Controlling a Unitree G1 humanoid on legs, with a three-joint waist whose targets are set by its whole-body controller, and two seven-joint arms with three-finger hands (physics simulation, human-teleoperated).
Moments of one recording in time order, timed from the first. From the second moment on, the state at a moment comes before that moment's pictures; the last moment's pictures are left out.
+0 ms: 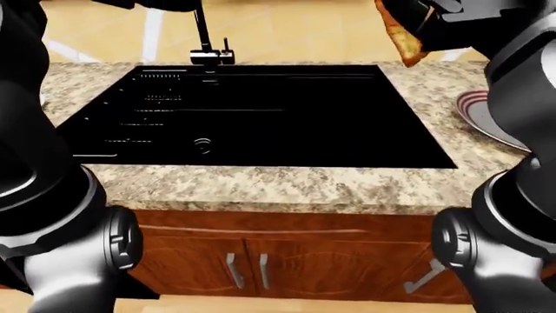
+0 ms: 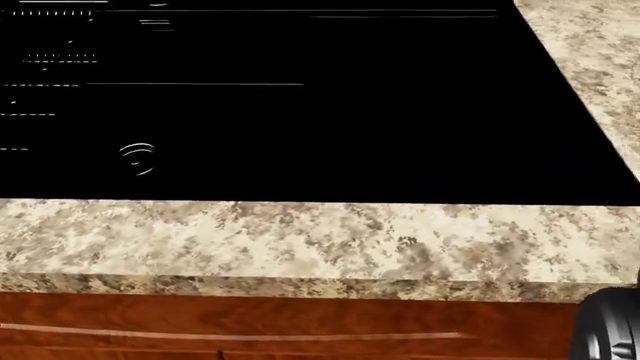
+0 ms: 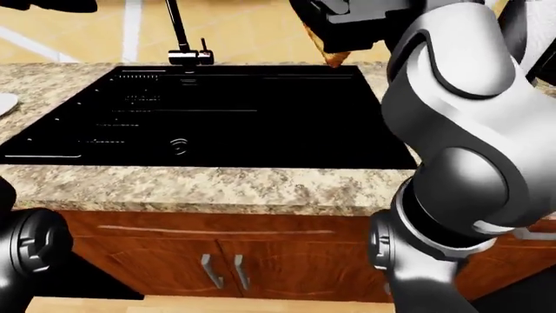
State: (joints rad) left arm -1.23 0.54 0.20 -0.33 0.02 1.03 -0.20; right arm -1.16 -0.41 -0.20 -0.55 0.54 1.29 -0.51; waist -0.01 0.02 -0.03
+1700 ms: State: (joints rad) left arm -1.21 0.55 0.20 -0.38 0.03 1.01 -0.21; right arm -1.16 -0.39 -0.24 -0.62 0.53 1.29 -0.49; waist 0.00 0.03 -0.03
